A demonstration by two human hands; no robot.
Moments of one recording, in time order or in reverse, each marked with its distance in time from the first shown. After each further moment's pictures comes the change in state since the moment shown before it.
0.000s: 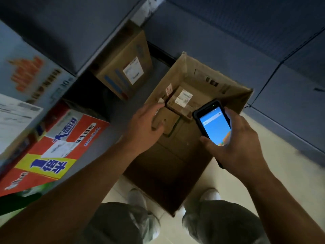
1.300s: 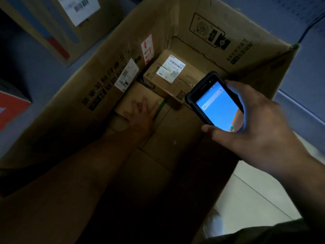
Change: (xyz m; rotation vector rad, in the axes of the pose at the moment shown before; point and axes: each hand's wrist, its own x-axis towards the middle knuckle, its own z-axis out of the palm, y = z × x) left_hand 0.139 -0.266 0.391 0.608 -0.399 -0.169; right_hand 0.095 0.133 0.167 -0.141 -0.053 -0.149
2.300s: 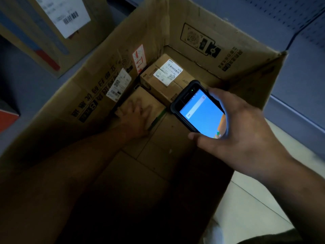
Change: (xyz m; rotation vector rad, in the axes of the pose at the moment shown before) left_hand 0.027 -0.023 -0.016 0.159 0.069 0.143; right_hand 0.011 -0.009 0.003 0.006 -0.062 0.012
